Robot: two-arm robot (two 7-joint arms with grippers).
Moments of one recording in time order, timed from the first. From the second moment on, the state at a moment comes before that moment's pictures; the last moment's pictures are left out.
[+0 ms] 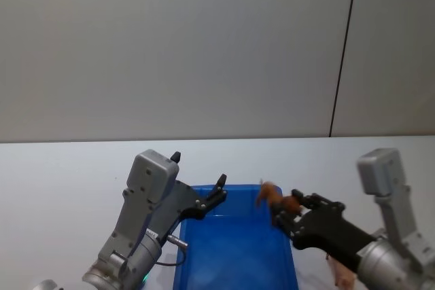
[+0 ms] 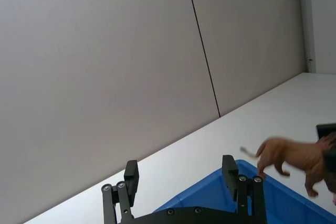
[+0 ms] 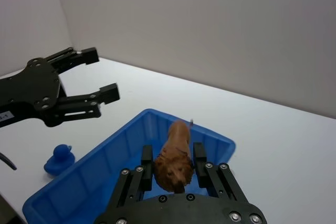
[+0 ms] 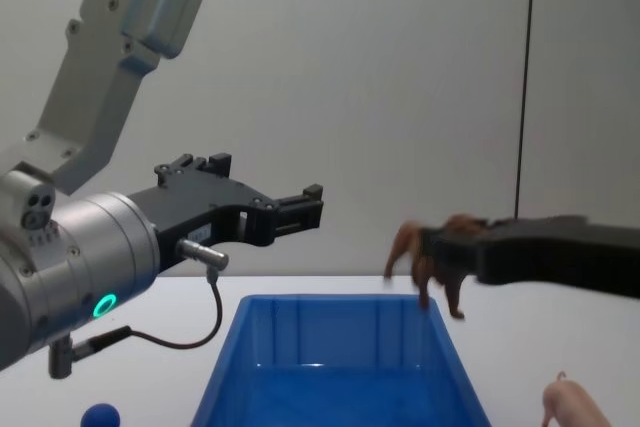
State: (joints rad) left arm -0.24 0.38 0.45 -1.63 -0.20 0.01 -0.01; right arm 0.10 0.24 -0.27 -1.75 0.24 0.30 0.33
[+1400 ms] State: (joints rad) left arm -0.24 0.38 0.45 -1.63 -0.20 0.01 -0.01; right arm 0.01 0.32 -0.23 -1.79 0.26 0.32 0.18
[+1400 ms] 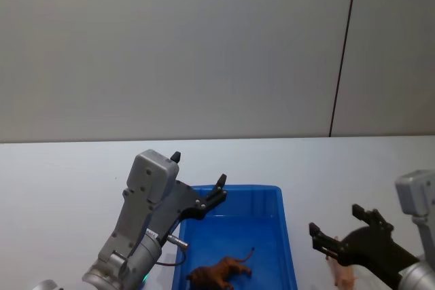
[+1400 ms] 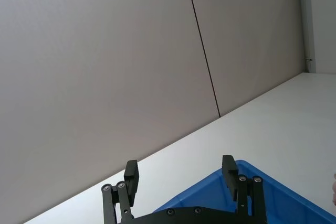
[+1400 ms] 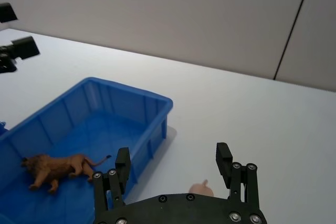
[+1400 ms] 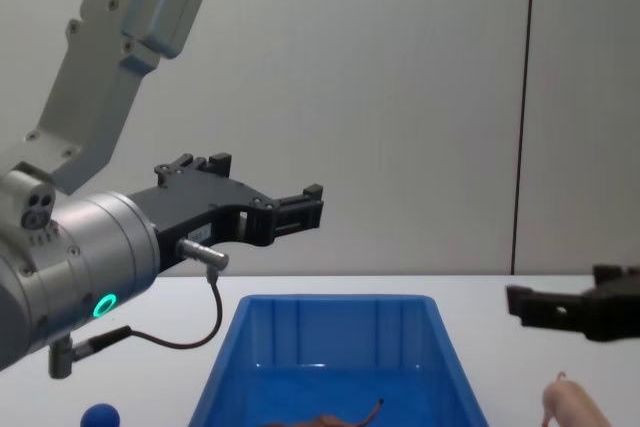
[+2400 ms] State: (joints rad) left arm -0.24 0.38 0.45 -1.63 -0.20 0.01 -0.01; right arm -0.05 0.32 -0.23 -1.71 0.28 0.38 0.10
